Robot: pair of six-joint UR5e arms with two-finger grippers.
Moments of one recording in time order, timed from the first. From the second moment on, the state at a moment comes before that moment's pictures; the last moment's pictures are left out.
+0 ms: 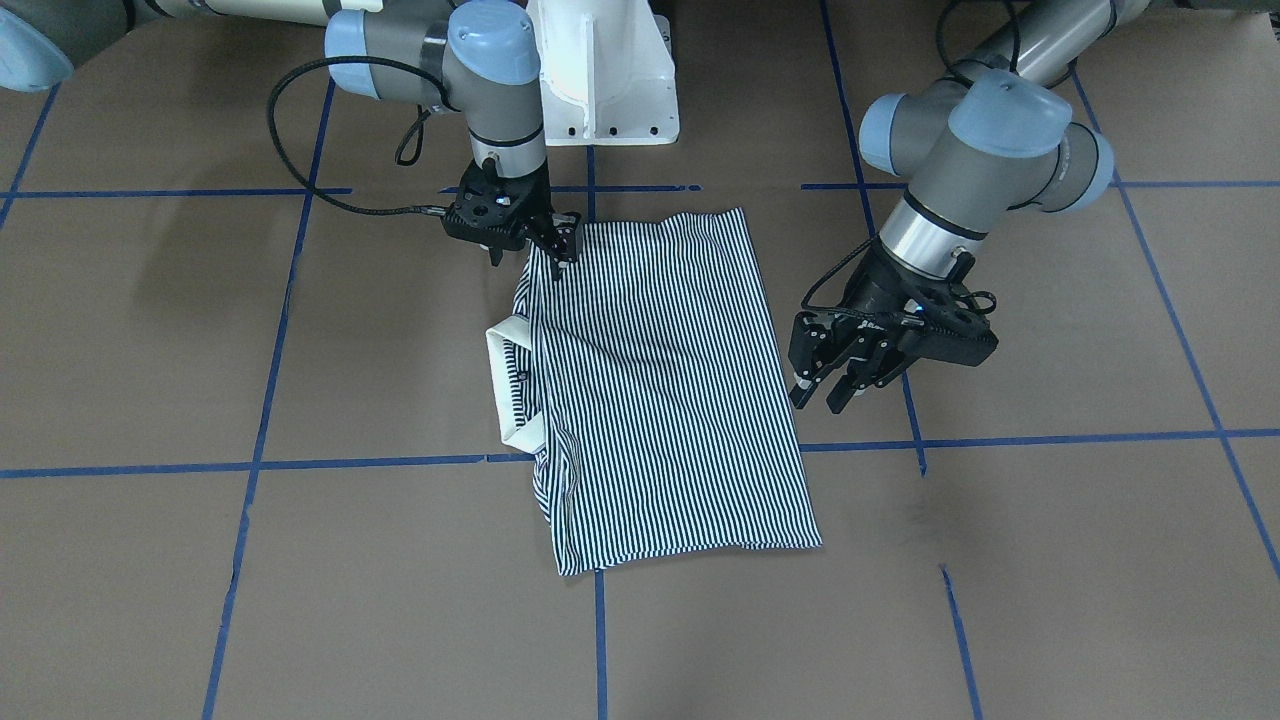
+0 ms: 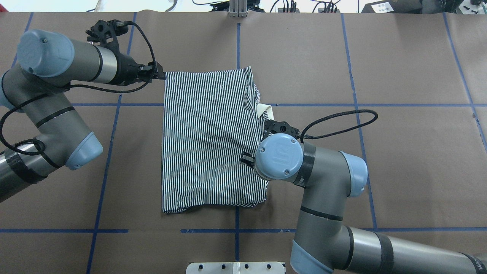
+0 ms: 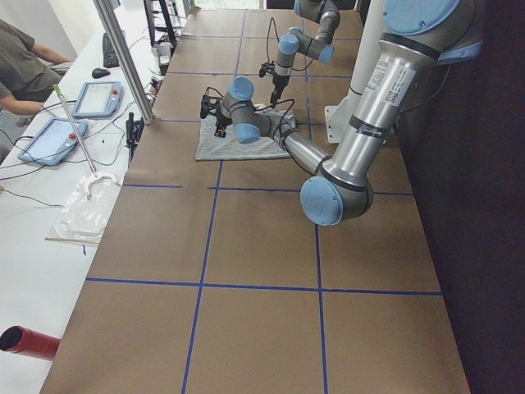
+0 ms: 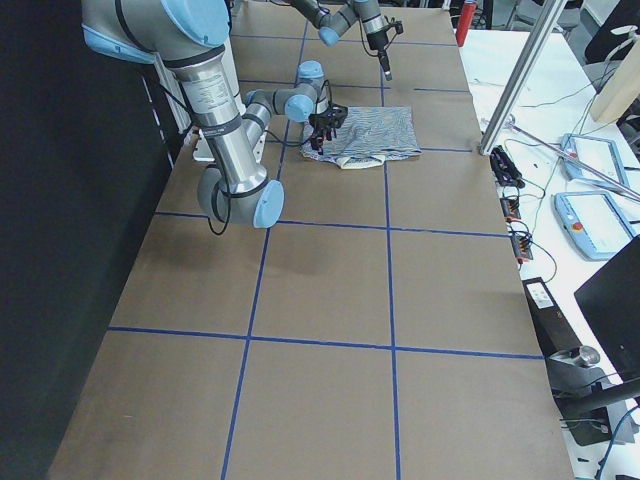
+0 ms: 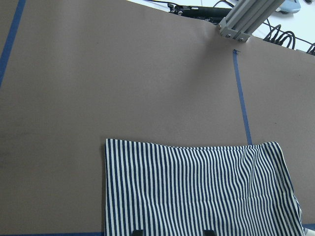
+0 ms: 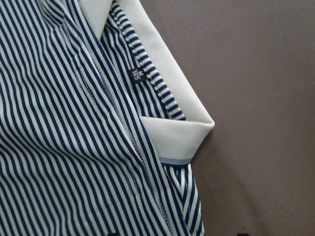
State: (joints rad) left arm -0.81 -2.02 -1.64 -2.23 -1.89 -1.23; right arm 0.34 -0.97 1.77 -1.58 1.64 1.75
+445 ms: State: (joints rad) left arm -0.81 -2.02 -1.64 -2.23 -1.89 -1.24; right arm 0.27 -0.97 1.76 -1.57 1.59 1.97
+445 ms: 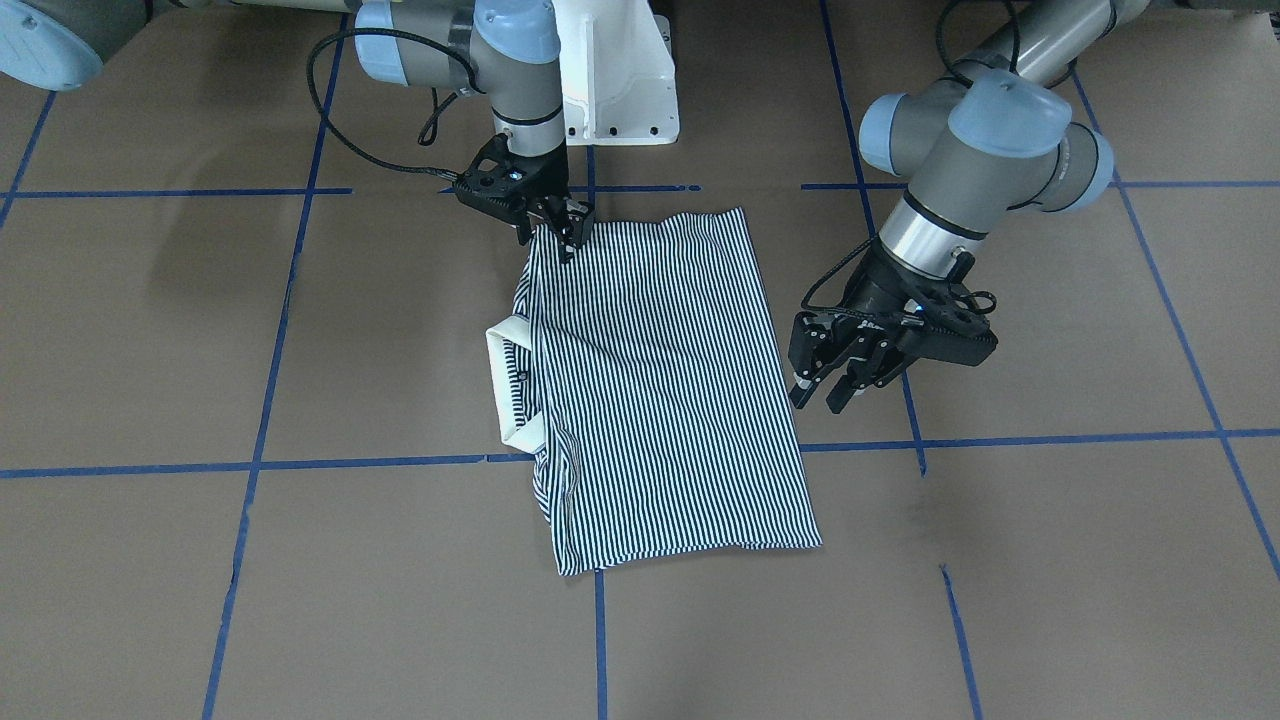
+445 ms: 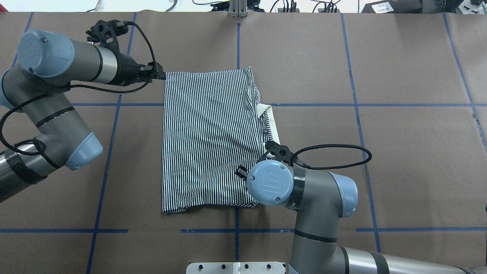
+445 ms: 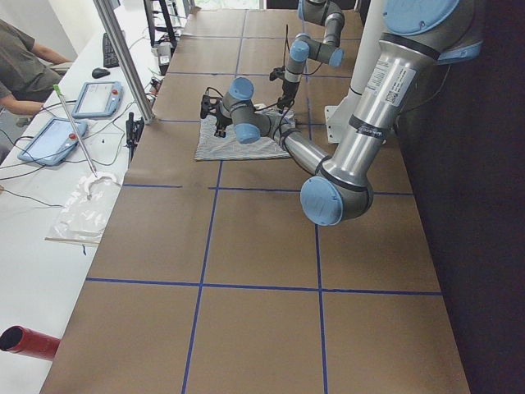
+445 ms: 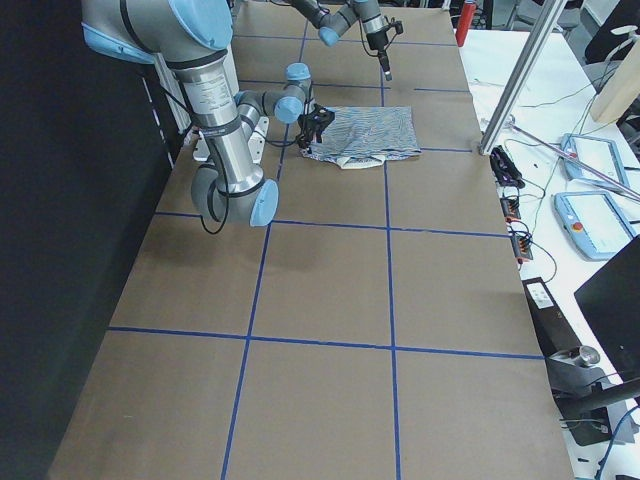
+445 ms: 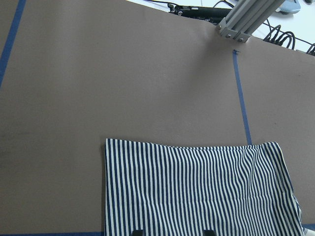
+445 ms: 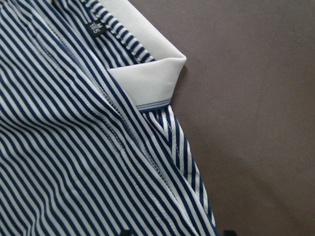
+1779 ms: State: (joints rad) left arm -0.81 -2.02 -1.64 -2.23 -1.89 -1.24; right arm 0.27 -0.96 1.70 -1.57 1.60 2.00
